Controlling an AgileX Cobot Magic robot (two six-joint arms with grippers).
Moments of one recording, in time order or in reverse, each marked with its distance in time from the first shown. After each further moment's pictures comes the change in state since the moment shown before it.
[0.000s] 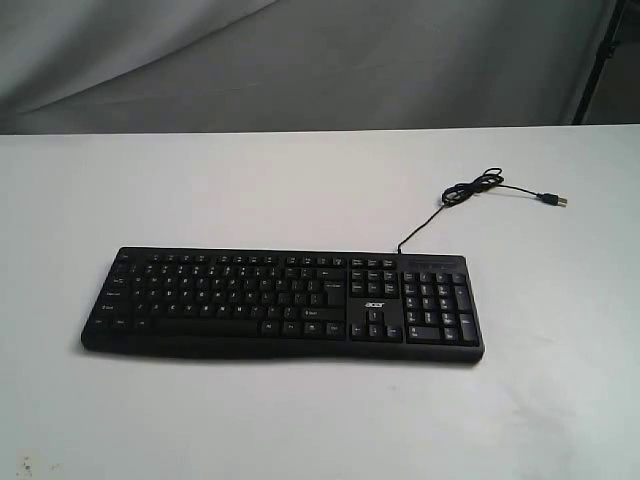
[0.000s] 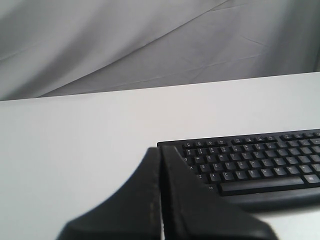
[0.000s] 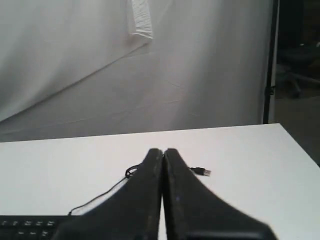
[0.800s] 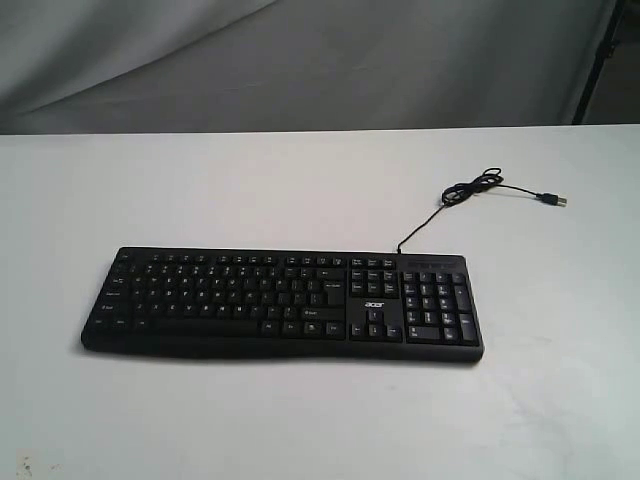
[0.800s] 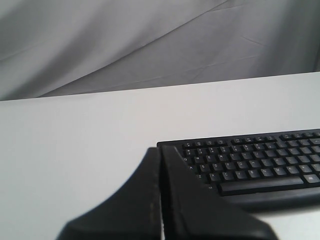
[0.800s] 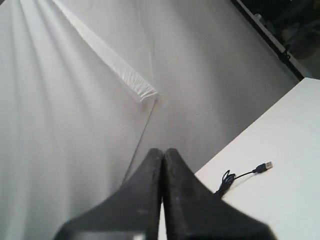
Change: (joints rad) left arm 0.000 0.000 0.000 0.000 0.000 0.000; right arm -0.013 -0.207 0.117 -0.027 -0.116 0.707
